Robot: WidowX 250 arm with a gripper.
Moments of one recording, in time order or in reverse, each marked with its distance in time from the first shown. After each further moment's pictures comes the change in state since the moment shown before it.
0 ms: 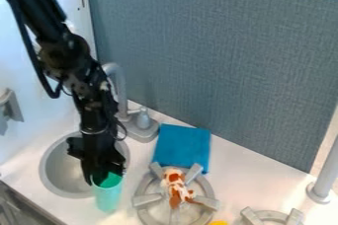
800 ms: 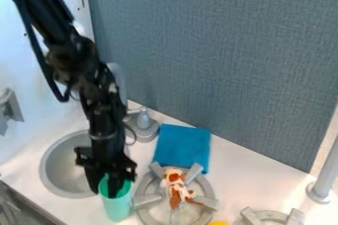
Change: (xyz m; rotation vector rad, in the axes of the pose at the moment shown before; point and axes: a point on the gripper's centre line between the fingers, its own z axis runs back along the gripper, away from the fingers) arm -0.006 -0.023 0.004 -0.057 0.029 0.065
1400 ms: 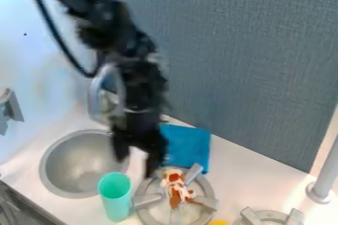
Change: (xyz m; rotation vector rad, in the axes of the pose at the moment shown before) arm 0.010 -0.060 0.055 0.043 -0.083 -0.239
